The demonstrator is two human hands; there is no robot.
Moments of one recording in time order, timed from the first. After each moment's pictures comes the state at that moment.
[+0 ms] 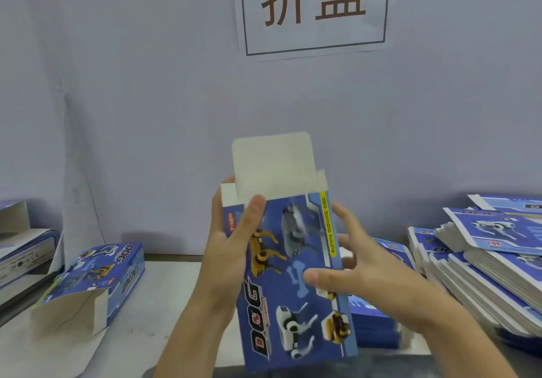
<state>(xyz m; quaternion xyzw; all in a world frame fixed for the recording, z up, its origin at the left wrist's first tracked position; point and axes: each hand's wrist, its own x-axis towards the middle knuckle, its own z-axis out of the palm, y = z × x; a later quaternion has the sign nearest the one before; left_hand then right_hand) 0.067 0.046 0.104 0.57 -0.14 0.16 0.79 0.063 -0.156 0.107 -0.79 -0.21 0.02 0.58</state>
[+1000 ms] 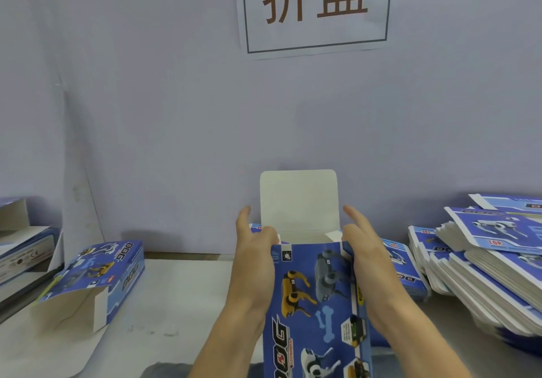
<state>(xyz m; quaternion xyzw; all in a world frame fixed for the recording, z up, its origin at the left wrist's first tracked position) 0.070 0.019 0.089 0.61 -0.08 0.10 0.78 0.082 -0.132 0.084 -0.65 -0.10 -0.10 0.75</state>
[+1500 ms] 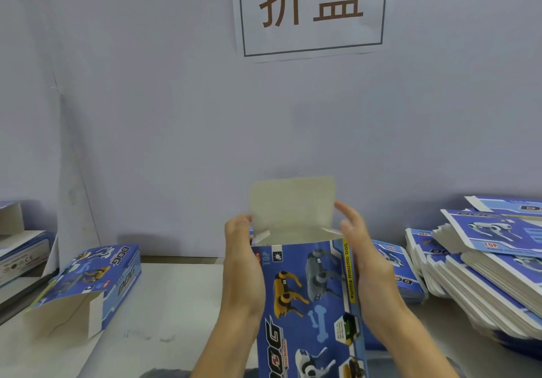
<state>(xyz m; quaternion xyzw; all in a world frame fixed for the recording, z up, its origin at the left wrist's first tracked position) 0.072 0.018 0.085 0.57 -0.05 0.17 0.80 0.079 -0.139 0.080 -0.69 -0.15 -0.11 0.70</state>
